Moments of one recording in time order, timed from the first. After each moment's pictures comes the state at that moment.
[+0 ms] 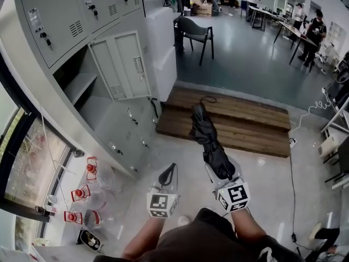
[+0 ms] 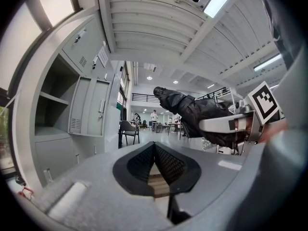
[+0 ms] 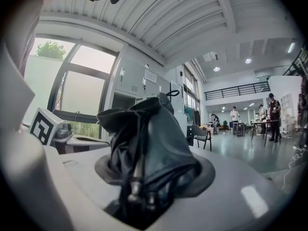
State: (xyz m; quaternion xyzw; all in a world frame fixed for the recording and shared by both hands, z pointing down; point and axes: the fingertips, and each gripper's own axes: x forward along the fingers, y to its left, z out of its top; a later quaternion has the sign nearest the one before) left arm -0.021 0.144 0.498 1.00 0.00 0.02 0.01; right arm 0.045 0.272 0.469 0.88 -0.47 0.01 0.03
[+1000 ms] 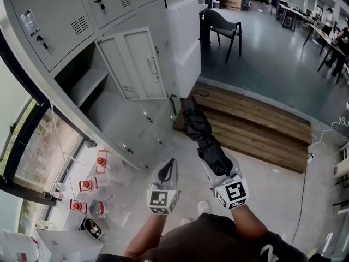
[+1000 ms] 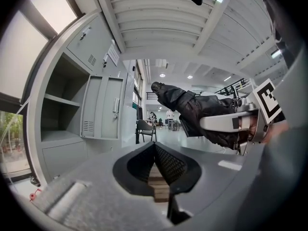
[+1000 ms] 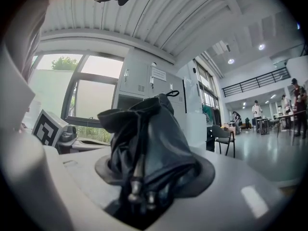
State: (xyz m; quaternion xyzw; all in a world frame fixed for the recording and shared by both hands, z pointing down) left arm 0.057 0.075 0.500 0.99 -0.11 0.04 0.00; right arm 0.135 0.181 0.463 0.82 -0.57 0.00 0.02
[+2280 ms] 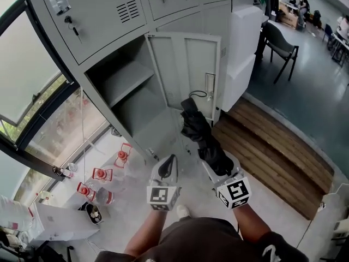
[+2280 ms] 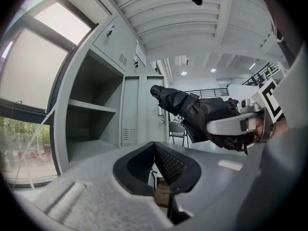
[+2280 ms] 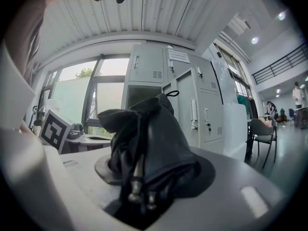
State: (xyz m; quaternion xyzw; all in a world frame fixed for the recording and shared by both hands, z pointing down) left arm 0.071 -0.123 0.490 0.96 -0.27 0.04 0.00; right arm 0.172 -0.037 0.466 0.71 -0.71 0.01 0.02
